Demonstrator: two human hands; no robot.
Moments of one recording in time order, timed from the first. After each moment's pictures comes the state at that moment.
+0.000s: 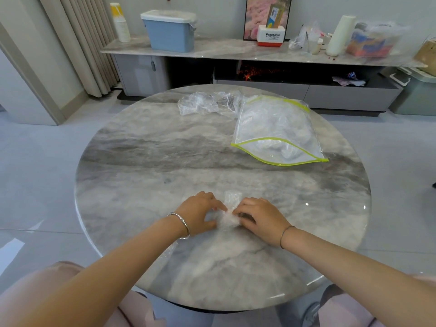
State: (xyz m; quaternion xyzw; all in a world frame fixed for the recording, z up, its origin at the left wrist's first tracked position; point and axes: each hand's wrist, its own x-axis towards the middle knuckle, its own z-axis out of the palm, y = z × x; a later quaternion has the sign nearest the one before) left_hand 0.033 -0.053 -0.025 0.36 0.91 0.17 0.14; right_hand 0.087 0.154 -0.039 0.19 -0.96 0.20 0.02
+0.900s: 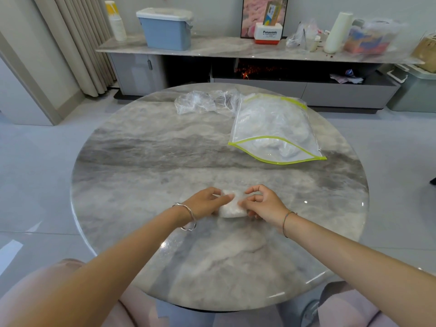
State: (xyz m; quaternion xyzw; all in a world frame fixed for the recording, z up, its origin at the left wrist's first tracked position) left_hand 0.029 -0.025 -0.010 0.10 0.80 0.50 0.31; right_hand 0.083 0.148 -0.010 -0.18 -0.75 0.63 -0.08
